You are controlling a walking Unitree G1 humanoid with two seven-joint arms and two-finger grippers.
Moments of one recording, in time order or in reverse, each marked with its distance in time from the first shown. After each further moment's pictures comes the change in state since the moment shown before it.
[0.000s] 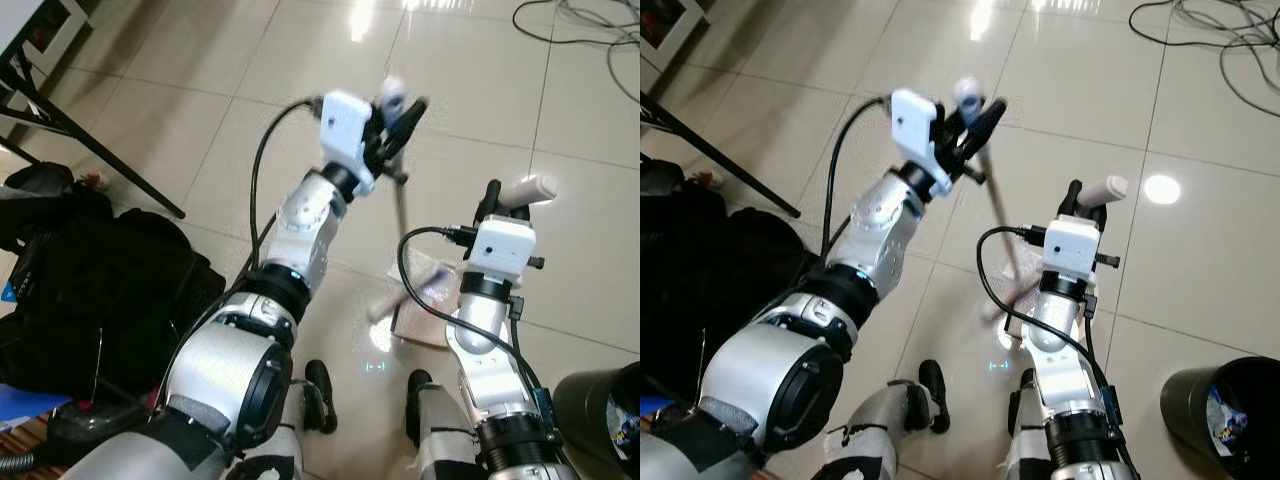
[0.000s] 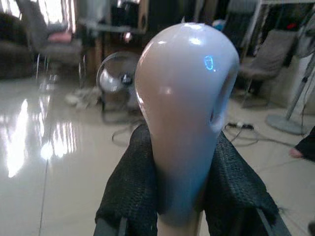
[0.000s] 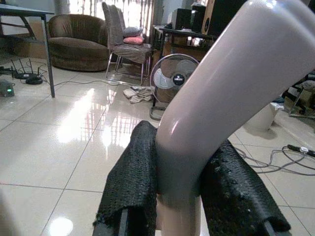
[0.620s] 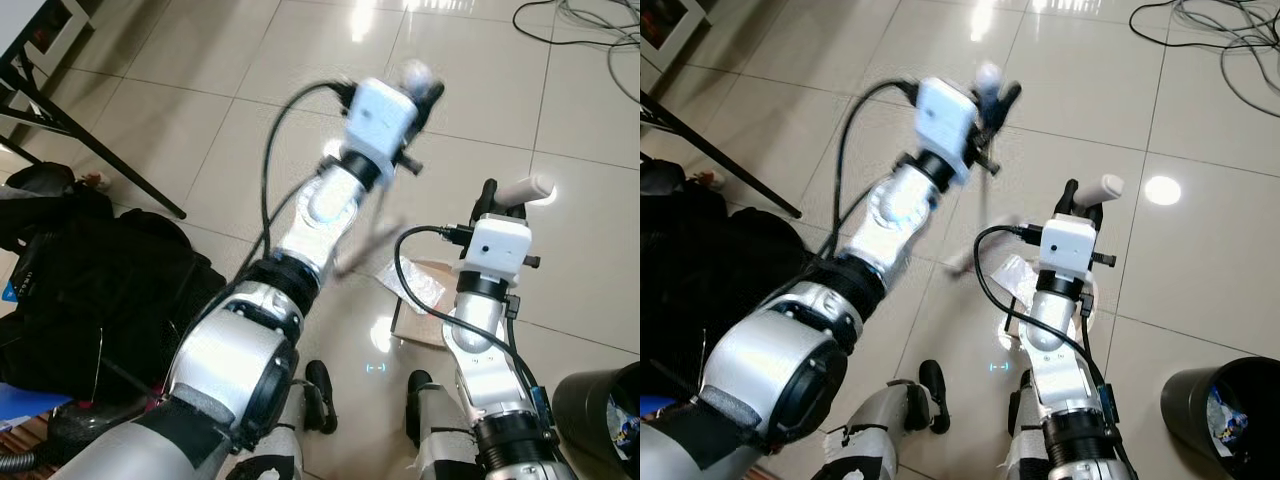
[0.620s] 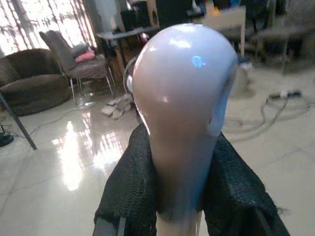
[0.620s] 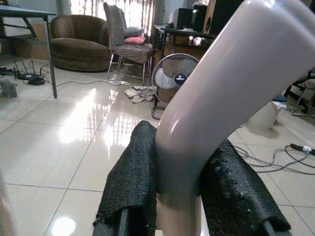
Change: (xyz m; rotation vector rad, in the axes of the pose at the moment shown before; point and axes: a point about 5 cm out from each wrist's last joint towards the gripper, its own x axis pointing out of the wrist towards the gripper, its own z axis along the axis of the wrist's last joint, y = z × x) left arm 0.009 -0.017 -0.006 0.303 0.059 0.068; right arm -0.002 0.002 0.001 0.007 0.001 0.003
